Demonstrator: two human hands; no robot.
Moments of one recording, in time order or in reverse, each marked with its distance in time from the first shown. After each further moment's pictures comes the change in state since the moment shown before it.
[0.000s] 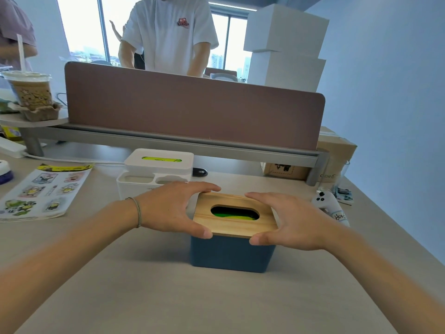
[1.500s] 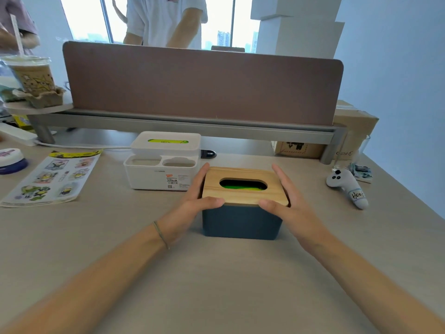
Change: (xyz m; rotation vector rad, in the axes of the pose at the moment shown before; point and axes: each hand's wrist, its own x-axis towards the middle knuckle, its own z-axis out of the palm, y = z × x) left_hand 0.002 0.008 0.080 -1.135 0.204 -0.182; right_hand 0.012 -0.001 0.077 1.077 0.350 0.152
